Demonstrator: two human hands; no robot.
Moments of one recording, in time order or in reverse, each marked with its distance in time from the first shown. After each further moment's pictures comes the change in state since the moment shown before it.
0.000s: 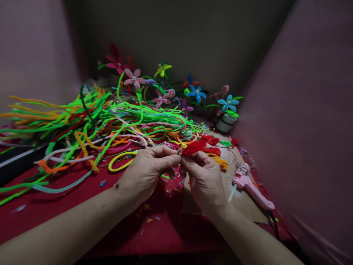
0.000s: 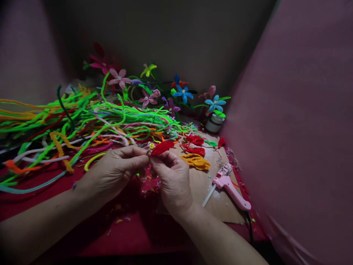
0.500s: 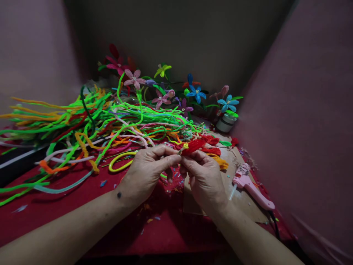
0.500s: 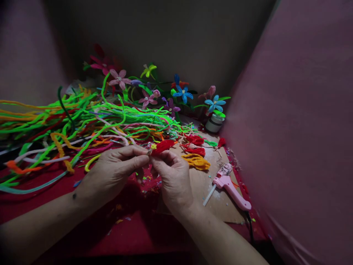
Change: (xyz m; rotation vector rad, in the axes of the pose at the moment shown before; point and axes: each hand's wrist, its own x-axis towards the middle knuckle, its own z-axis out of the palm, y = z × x) left_hand -0.005 0.010 0.004 0.228 0.034 0.099; right_hand 0.003 -0.004 0.001 -0.006 0.004 0.049
